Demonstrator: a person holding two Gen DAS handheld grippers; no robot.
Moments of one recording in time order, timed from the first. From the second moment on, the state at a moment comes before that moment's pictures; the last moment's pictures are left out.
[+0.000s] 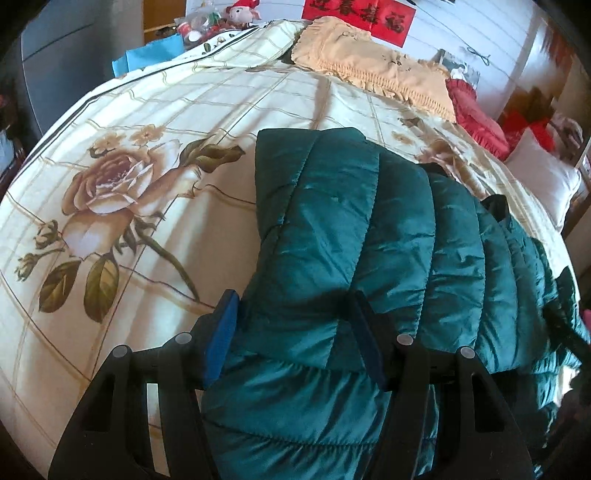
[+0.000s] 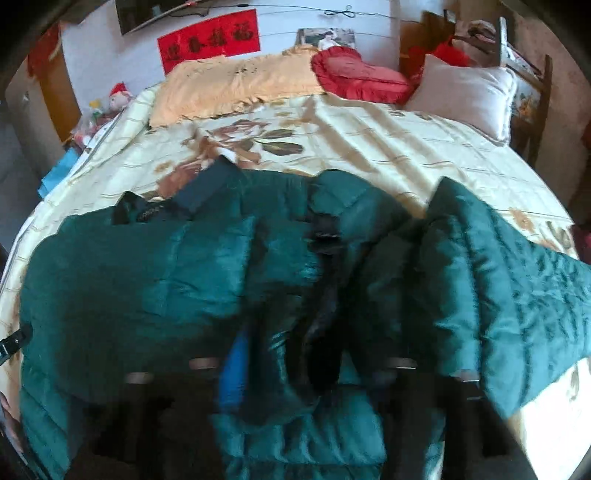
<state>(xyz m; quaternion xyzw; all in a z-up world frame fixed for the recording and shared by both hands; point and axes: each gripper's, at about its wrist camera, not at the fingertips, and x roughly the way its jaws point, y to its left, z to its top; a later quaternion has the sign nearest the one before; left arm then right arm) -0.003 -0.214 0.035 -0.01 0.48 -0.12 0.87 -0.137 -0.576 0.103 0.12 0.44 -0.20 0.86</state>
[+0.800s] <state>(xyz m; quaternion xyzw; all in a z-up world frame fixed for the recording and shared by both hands) -0.018 -0.274 0.043 0.05 0.44 -0.15 0.88 -0.111 -0.524 0.090 0.07 0.45 -0.15 0.88</state>
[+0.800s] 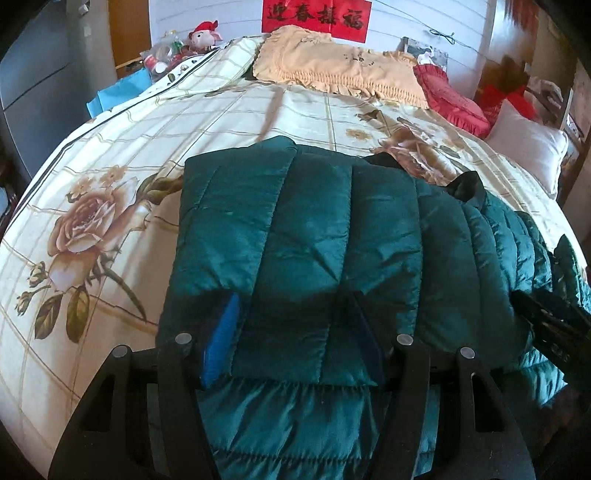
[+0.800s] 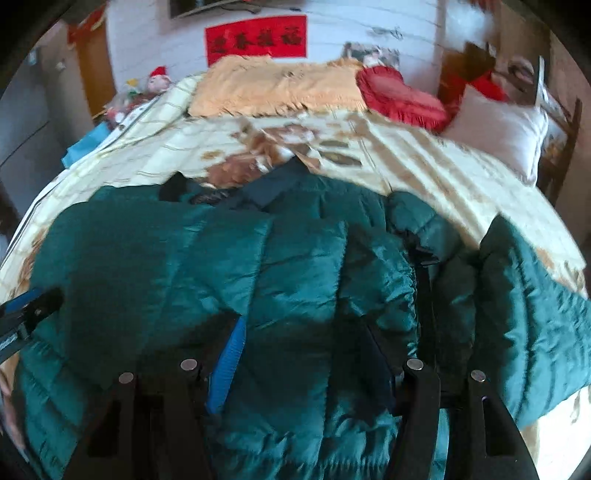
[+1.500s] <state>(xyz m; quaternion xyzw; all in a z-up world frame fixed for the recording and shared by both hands) -0.038 -0.271 0.050 0.06 0.44 -0.15 0.88 -0.147 -0.526 0.097 0.06 0.46 -0.16 0.87</state>
